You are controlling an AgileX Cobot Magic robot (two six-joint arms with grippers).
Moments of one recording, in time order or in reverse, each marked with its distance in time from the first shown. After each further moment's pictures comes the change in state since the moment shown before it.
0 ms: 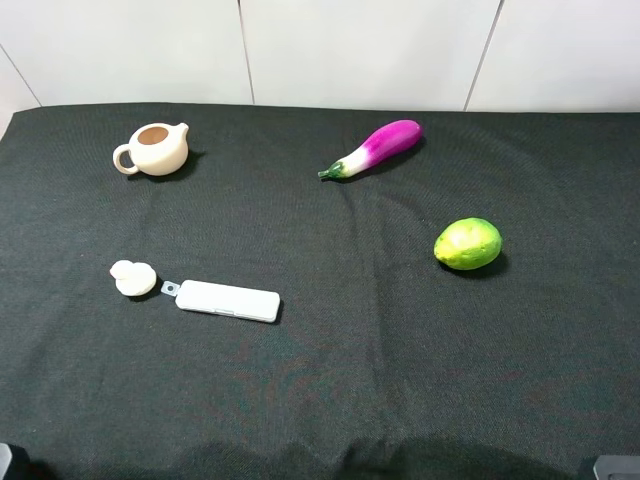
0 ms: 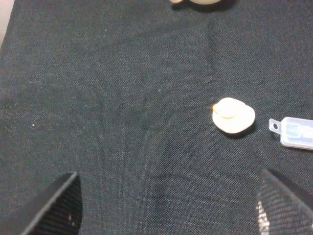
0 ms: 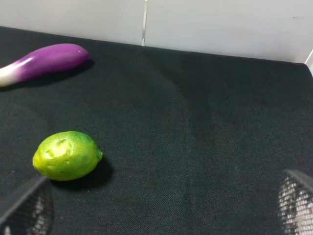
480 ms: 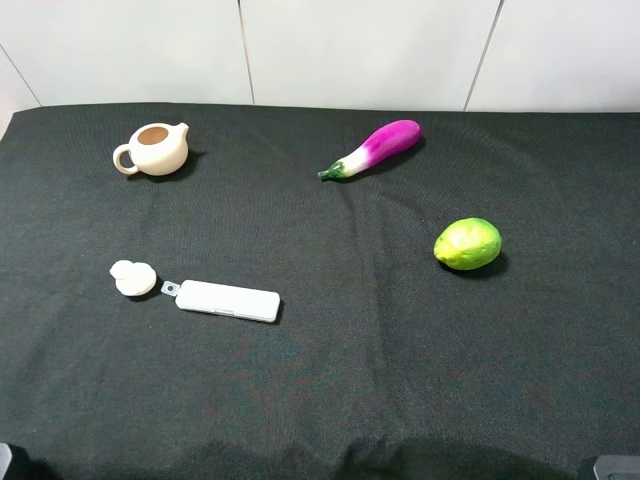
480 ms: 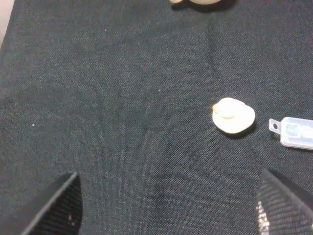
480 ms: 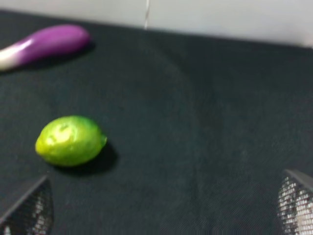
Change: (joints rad) left arm 0.000 0.000 0.000 0.000 0.000 0.000; right arm 0.000 0.160 -0.016 0.031 -0.016 0.000
